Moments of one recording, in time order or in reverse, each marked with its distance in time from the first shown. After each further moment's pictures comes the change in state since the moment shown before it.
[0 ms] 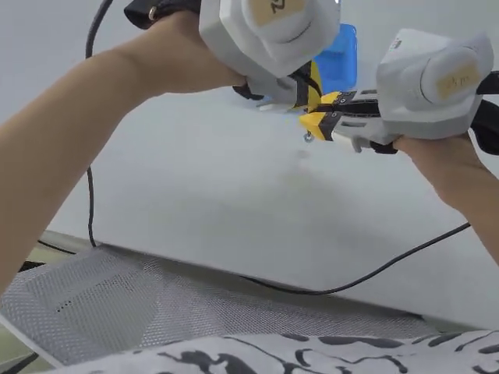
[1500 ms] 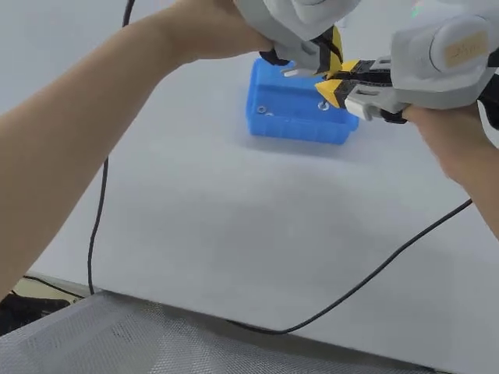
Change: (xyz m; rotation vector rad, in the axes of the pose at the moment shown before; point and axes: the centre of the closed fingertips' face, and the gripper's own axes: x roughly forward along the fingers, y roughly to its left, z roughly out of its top) left arm 0.014 0.092 0.015 0.083 -0.012 0.101; right arm 0.008 -0.099 0.035 -0.026 -0.062 -0.166
